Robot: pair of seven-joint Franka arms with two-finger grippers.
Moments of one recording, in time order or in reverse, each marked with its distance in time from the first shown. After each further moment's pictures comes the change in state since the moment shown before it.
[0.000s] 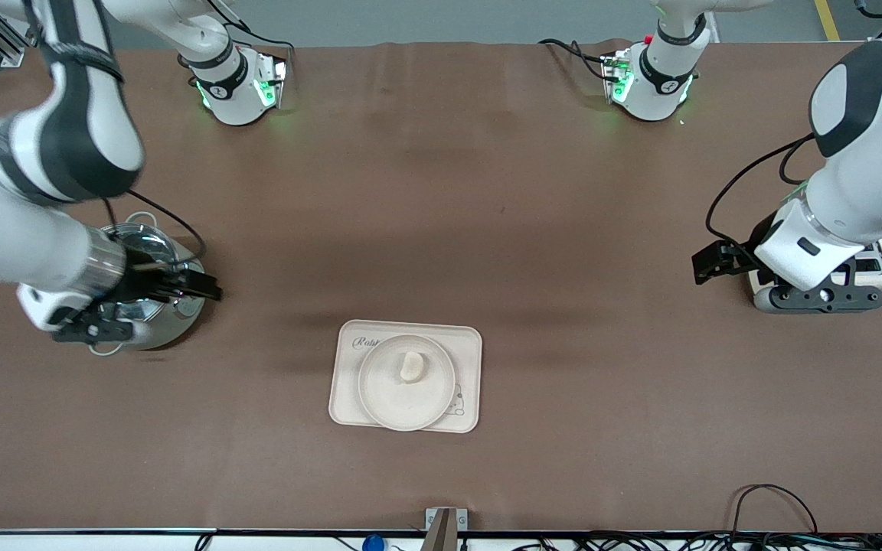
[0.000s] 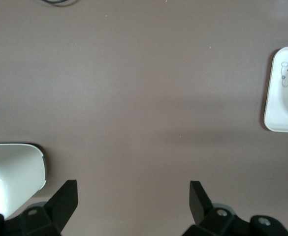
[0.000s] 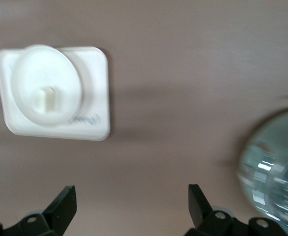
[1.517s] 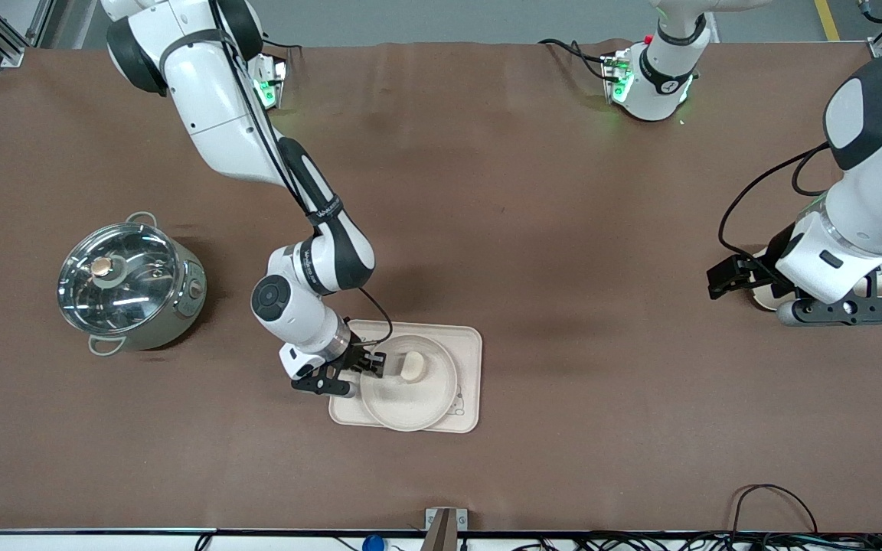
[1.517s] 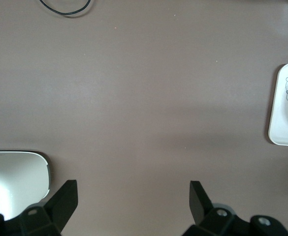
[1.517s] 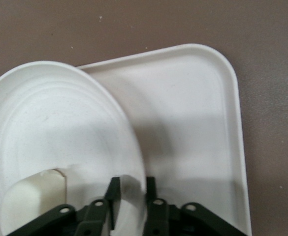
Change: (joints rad) left arm 0.023 0.013 0.005 0.012 0.003 0.027 0.005; right arm 0.221 0.541 0.063 0.102 0.165 0.731 0.128
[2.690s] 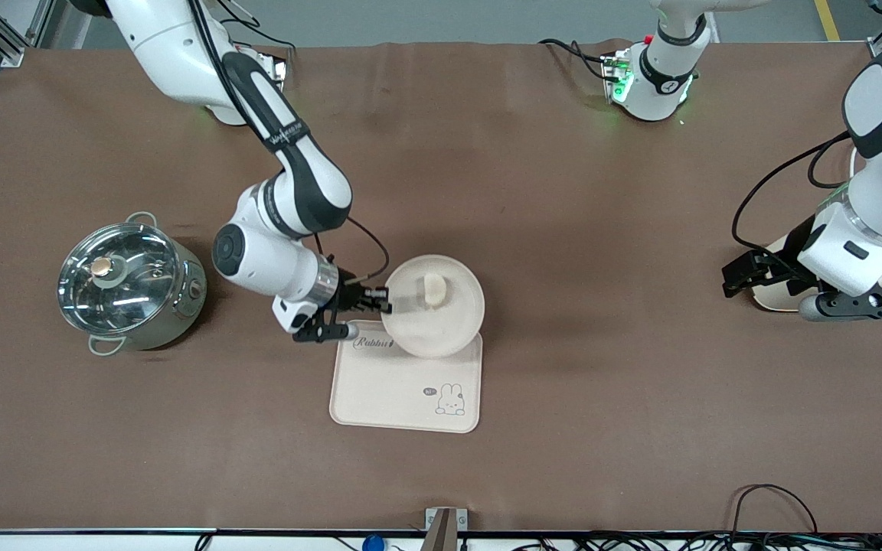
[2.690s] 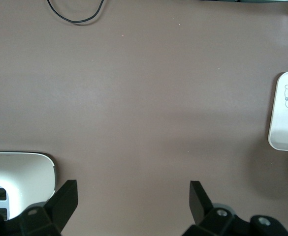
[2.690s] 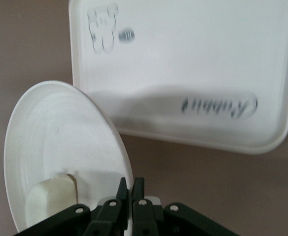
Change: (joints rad) left arm 0.019 -0.024 0.000 0.005 0.000 0.000 0.004; right arm -0.053 -0.413 0.136 -0.407 0.215 -0.174 -0.244
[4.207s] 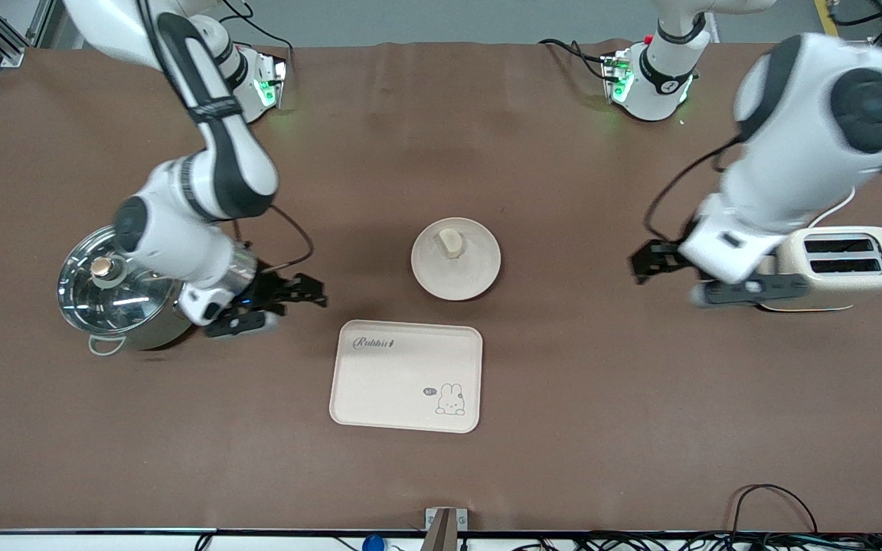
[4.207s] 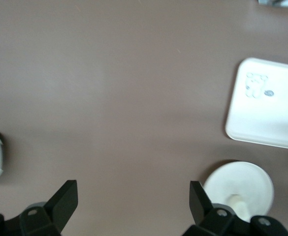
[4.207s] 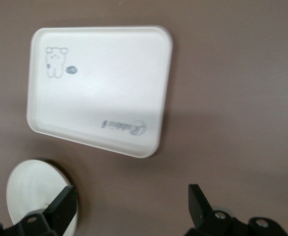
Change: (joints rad) left arm -0.220 0.055 -0.026 0.006 0.001 -0.009 -0.320; right arm 0.030 -0.157 -0.307 -0.004 -0.186 -0.200 -0.150
